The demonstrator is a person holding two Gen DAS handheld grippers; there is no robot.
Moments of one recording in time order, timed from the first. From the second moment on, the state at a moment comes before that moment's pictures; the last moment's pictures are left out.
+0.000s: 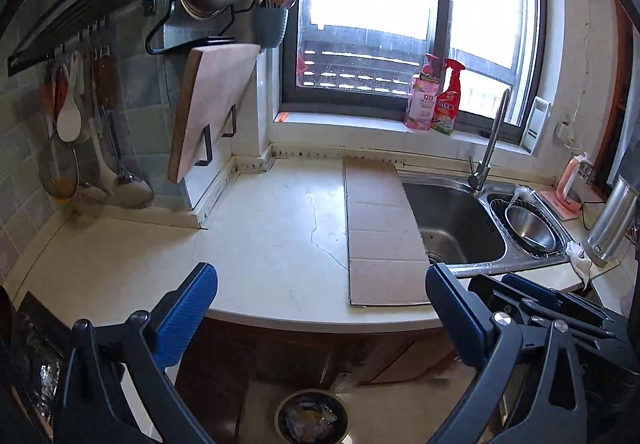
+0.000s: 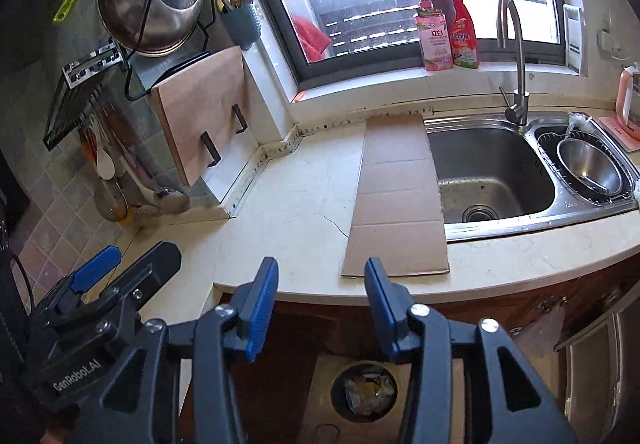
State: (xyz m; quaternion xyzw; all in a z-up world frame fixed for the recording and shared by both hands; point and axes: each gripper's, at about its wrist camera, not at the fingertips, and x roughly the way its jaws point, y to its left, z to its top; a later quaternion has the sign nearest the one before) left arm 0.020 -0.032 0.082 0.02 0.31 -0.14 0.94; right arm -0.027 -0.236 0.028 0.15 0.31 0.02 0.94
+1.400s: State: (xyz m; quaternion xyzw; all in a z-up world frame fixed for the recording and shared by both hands) left arm -0.017 -0.040 0.112 0.00 0.33 -0.06 0.94; right arm -0.059 -0.251 0.060 0.15 0.31 0.01 0.94
